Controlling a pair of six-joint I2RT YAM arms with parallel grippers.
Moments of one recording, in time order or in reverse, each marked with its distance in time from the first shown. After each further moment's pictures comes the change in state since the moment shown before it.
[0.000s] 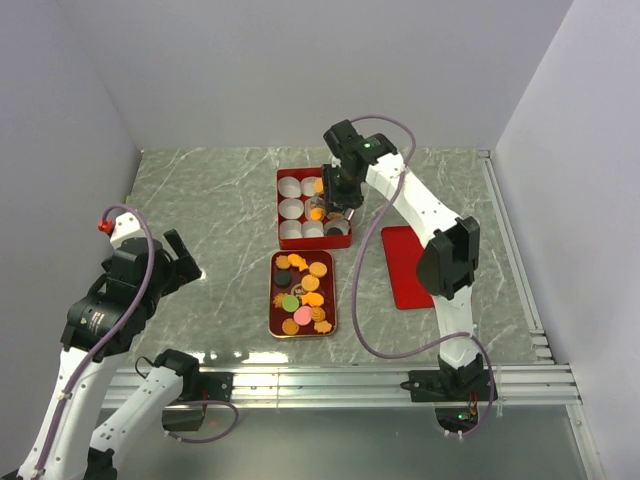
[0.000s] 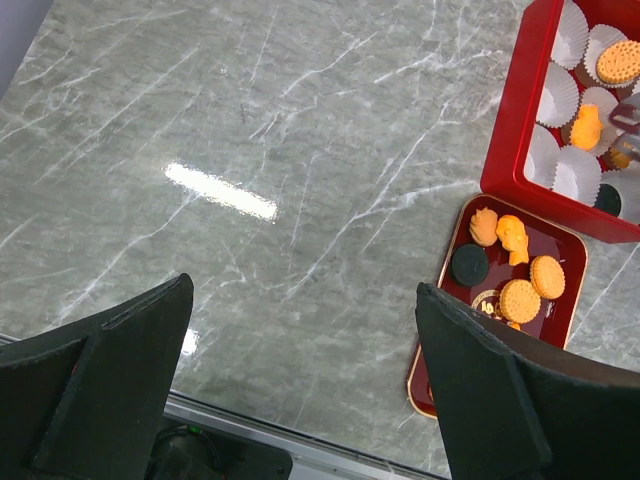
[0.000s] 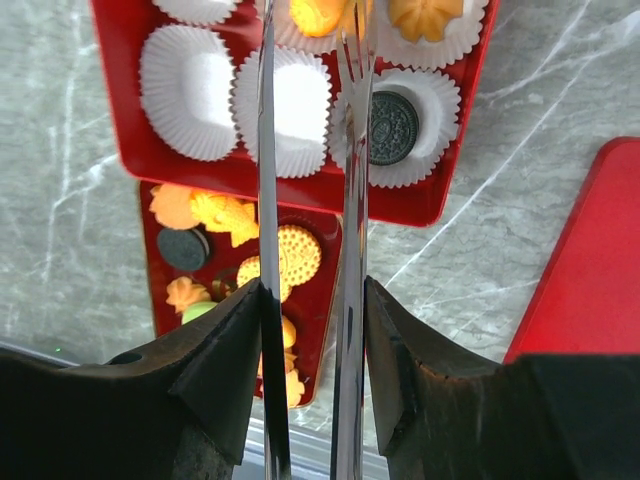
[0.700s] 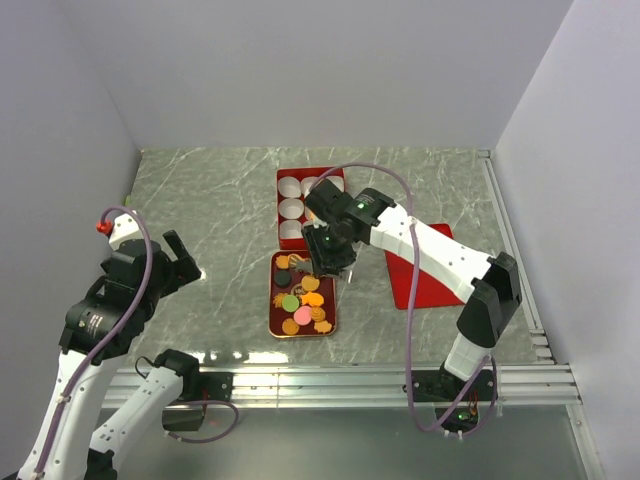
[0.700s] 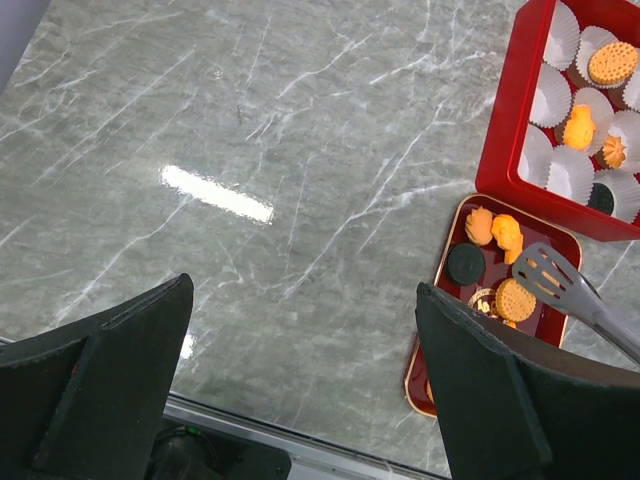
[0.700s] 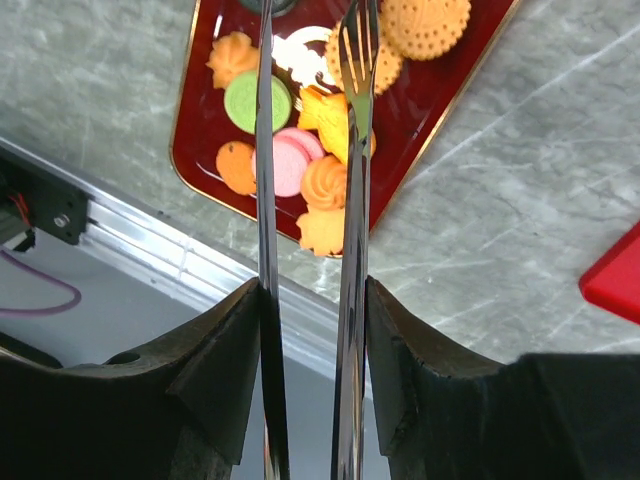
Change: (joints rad) left arm 0.000 -0.013 0.000 0.002 0.005 0.003; right arm 0.292 -0.426 -0.540 0.084 -0.047 0.036
